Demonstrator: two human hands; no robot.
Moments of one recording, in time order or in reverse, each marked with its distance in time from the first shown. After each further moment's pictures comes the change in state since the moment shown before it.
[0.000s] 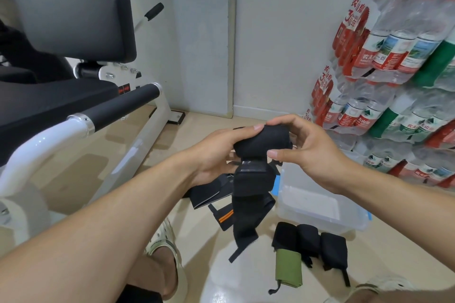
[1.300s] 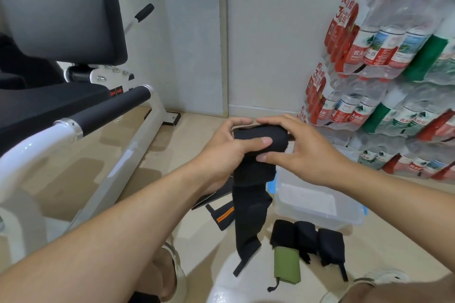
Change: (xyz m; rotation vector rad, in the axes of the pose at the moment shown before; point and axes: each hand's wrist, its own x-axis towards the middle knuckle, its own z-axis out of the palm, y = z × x) left_hand 0.003 -0.009 0.027 -0.124 0.150 0.149; right_hand -0.004 -0.008 -0.007 -0.559 -0.035 -0.151
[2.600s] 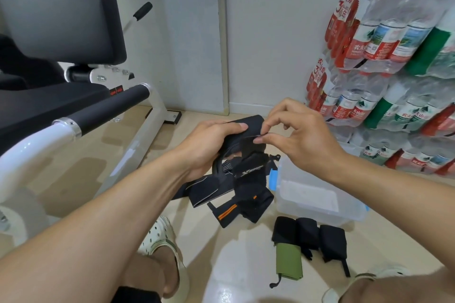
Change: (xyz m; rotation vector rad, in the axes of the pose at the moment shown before) left_hand -0.005 0.024 -0.017 0.119 0.021 -0.063; right_hand 0.014 0.007 0.005 -0.088 0.242 -0.232
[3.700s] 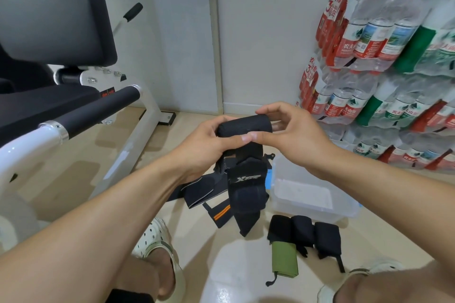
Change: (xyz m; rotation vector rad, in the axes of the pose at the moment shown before) left_hand 0.008 -0.014 0.003 0.035 -0.139 0.166; right_hand 0.000 -0.019 -0.007 0.322 -0.054 0.579
